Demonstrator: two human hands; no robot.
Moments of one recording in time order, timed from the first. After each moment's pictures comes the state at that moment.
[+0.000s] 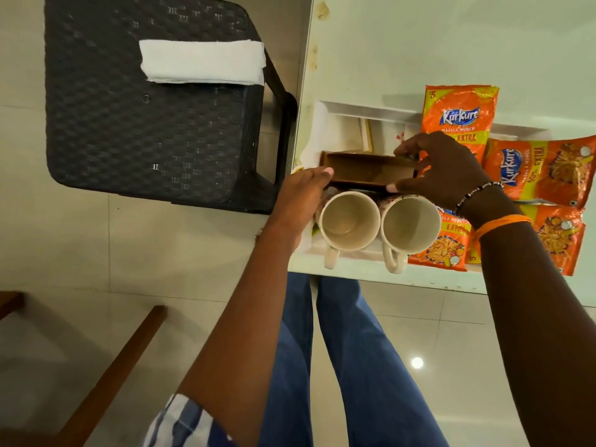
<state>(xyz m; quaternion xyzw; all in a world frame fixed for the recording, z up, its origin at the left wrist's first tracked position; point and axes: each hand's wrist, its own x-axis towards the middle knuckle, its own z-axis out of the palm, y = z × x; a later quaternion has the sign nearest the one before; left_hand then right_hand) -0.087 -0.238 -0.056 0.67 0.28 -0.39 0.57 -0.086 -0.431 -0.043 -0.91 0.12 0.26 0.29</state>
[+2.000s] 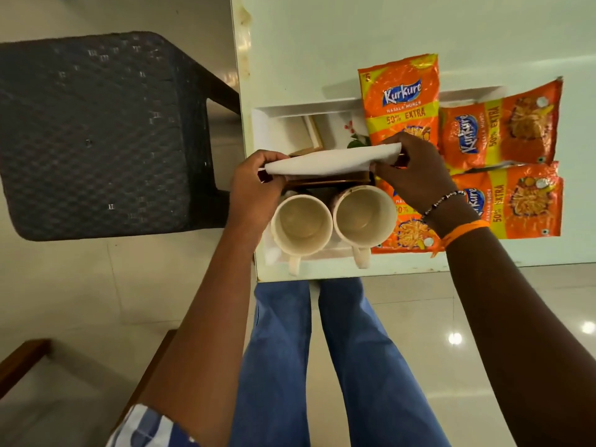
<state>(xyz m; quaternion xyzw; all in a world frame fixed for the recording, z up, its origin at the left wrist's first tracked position) -0.075 -0.258 -0.072 0.82 0.10 -0.27 0.50 -0.121 -0.460 -0.065 -0.86 0.26 0.14 0.42</state>
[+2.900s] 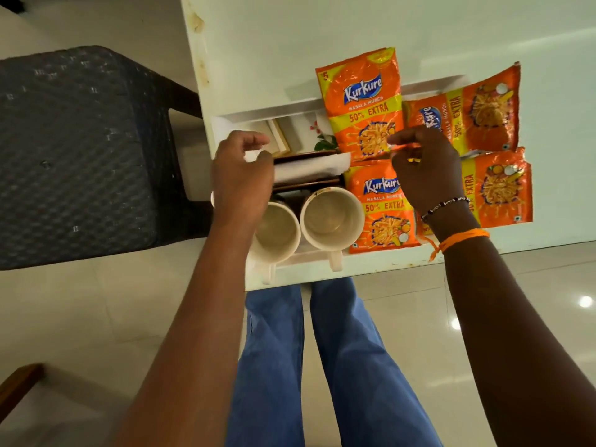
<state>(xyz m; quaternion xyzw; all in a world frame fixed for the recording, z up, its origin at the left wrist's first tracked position) -0.067 -0.309 -0.046 0.86 0.14 -0.23 0.43 -0.145 -0.501 -0.071 -0.86 0.35 0.05 0.37</state>
